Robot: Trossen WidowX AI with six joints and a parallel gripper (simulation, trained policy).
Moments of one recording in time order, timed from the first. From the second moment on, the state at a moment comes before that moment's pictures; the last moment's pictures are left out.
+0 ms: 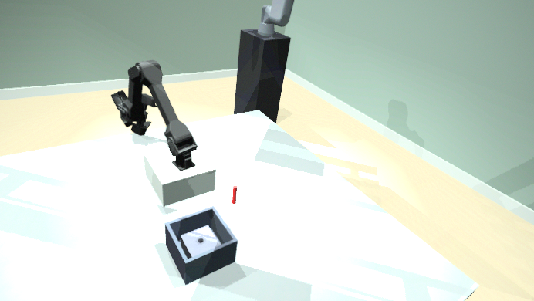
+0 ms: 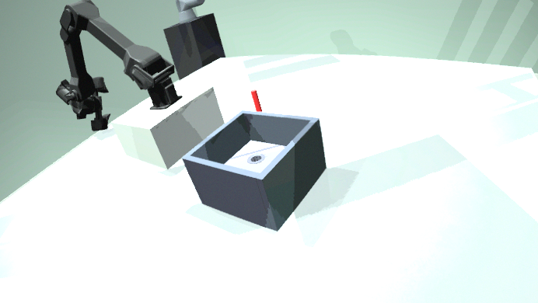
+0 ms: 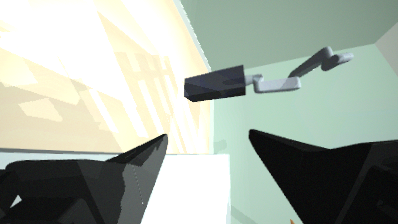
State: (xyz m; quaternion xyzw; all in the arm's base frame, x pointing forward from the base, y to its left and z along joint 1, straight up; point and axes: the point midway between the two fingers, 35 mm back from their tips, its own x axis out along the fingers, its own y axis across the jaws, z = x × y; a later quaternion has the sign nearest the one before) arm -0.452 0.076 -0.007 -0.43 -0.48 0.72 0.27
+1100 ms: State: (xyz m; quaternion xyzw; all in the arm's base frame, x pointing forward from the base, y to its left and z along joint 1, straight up) arm -0.335 -0.350 0.027 -0.25 -0.42 0.87 -0.12
